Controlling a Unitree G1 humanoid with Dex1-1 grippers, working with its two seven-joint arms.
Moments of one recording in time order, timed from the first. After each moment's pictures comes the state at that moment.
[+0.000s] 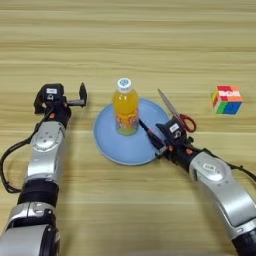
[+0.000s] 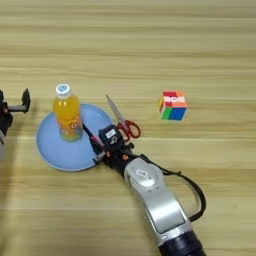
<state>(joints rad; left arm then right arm) -0.35 0.17 0.17 0.54 -0.08 -0.18 -0.05 -0.04 -0.11 0.33 -0.12 0.00 0.30 0.31</state>
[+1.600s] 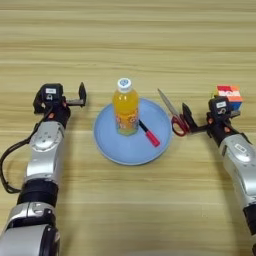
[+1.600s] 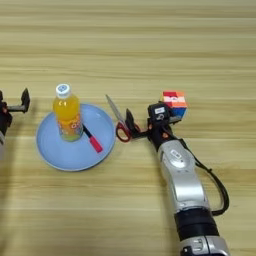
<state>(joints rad) -0.35 0.17 0.18 0.54 -0.09 -0.18 -0.07 -0.19 -0.12 -0.01 0.22 0.04 0.01 0.20</state>
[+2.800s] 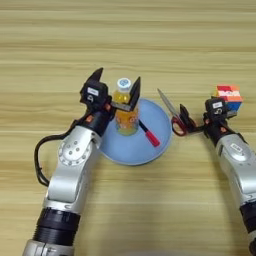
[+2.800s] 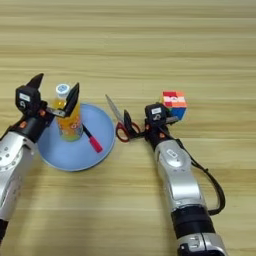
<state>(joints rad) -0.12 0.06 -0.12 -0.06 -0.13 -0.05 -0.22 -0.21 -0.11 0.00 0.26 0.02 0.01 0.19</state>
